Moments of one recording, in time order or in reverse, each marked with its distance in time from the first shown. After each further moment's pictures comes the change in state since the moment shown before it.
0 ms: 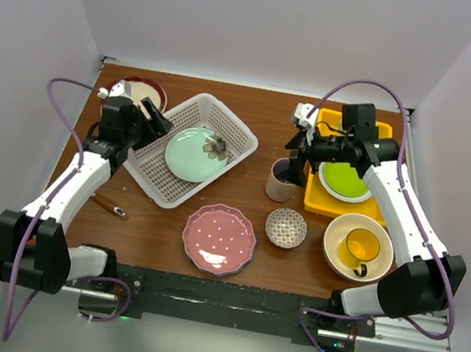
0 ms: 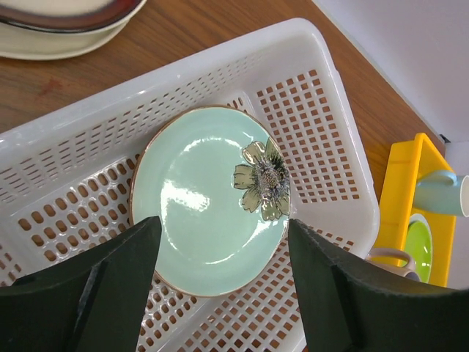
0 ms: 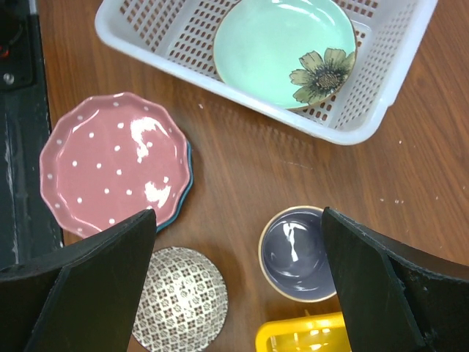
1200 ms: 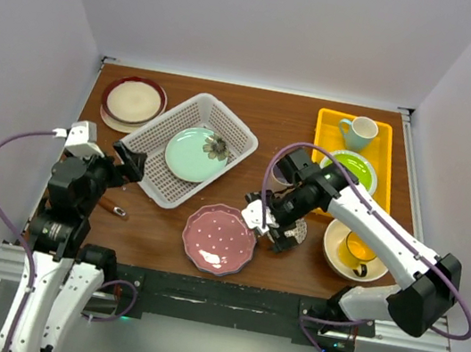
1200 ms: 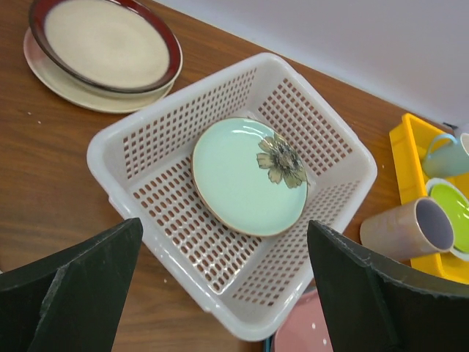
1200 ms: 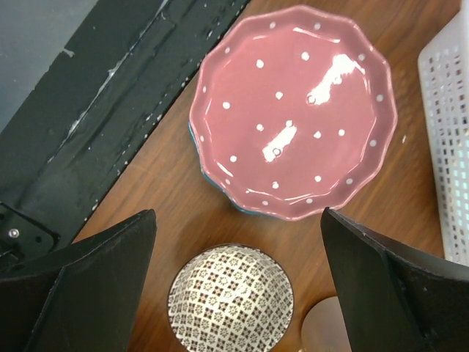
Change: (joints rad) left arm 0.000 -0.796 -0.160 -0.332 -0.100 0.295; right arm 0.435 -0.071 -0.158 -0.436 0.119 -0.802
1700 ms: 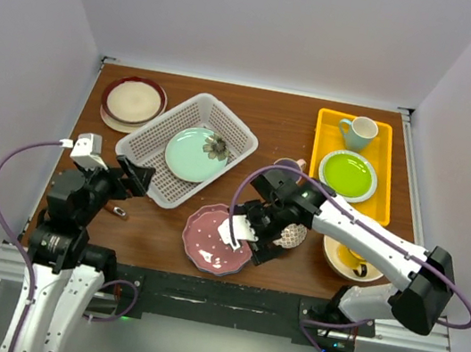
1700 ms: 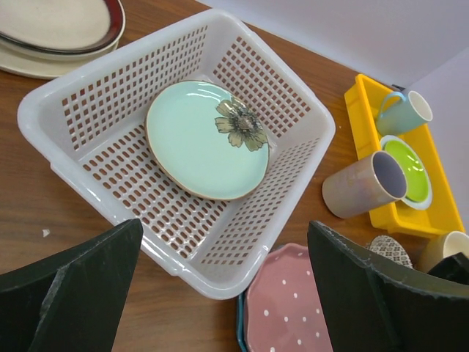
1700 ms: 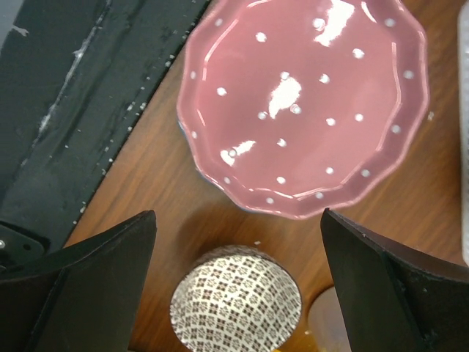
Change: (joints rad) left arm 0.000 -0.121 -0.069 -0.057 0.167 -0.037; right arm 0.203 0.010 -0.071 0.182 0.258 0.251
